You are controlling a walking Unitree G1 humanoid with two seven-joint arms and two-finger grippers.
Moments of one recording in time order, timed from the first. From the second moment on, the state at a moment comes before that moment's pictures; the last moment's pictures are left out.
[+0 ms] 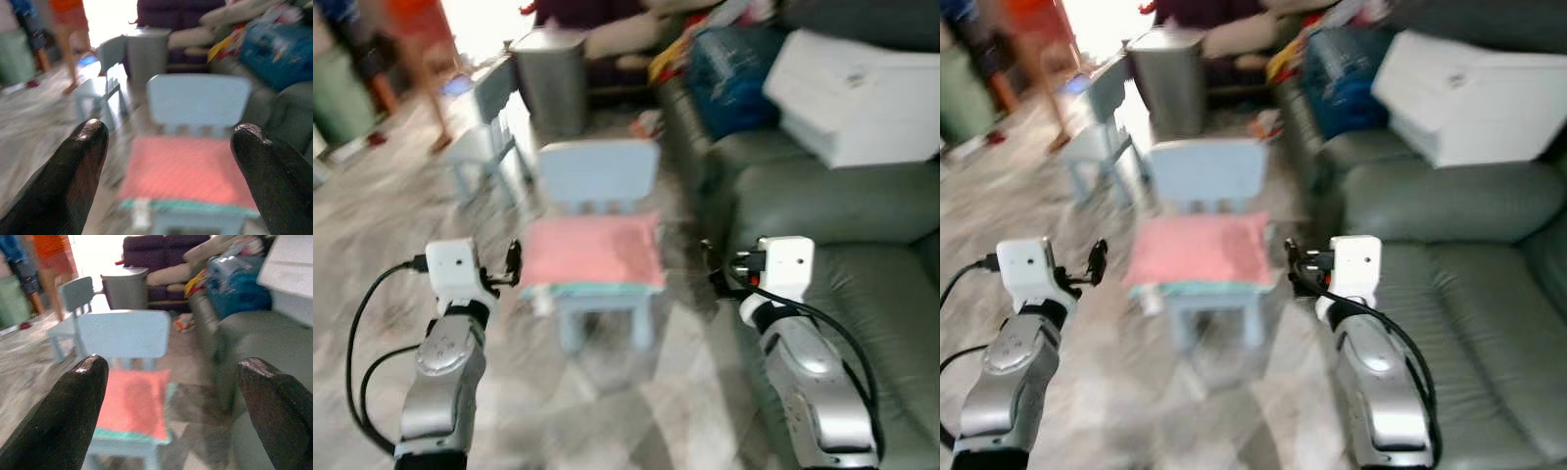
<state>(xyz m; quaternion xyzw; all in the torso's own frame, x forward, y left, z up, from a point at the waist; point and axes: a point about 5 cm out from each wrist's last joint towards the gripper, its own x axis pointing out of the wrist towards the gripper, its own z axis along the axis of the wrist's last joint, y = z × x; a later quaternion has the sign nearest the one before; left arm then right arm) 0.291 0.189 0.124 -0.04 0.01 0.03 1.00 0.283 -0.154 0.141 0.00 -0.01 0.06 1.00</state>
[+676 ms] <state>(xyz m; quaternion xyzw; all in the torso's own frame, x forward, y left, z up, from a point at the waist) 0.293 0.174 0.120 -0.05 0.02 0.02 1.00 0.281 -0.163 0.137 0.00 0.00 0.05 1.00</state>
